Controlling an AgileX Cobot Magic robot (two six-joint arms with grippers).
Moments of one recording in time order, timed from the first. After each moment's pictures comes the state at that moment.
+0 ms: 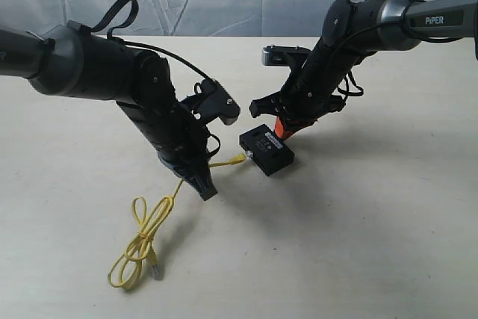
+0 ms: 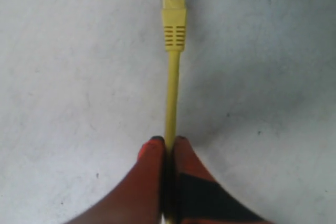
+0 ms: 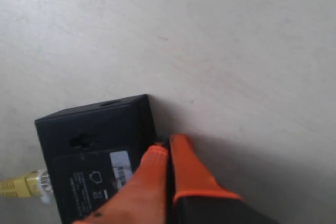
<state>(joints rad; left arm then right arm) -0.62 1.97 -1.17 -0.26 0.57 0.65 0.36 2.23 -1.55 0.43 0.83 -0.31</state>
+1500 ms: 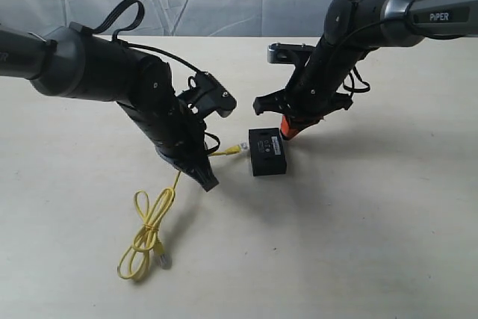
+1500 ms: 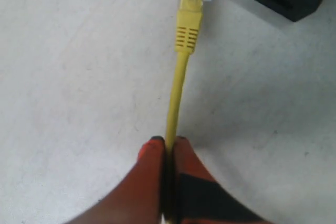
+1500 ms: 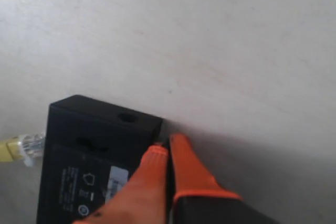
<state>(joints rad) -0.62 1.98 -1.17 -0.13 0.51 0.46 0.36 2.21 -1.55 0.36 0.84 -0.21</state>
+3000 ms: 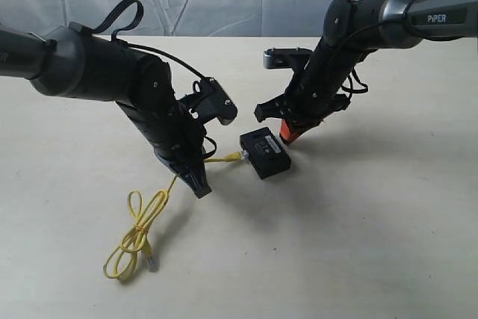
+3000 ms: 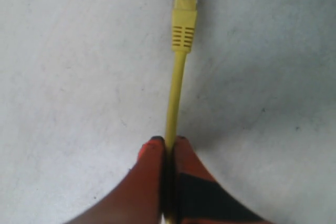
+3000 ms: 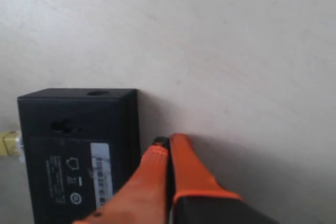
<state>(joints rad) -0.62 1.98 -1.17 -0.14 0.54 0.59 0.36 2.22 -1.55 0.37 0.86 -0.31</state>
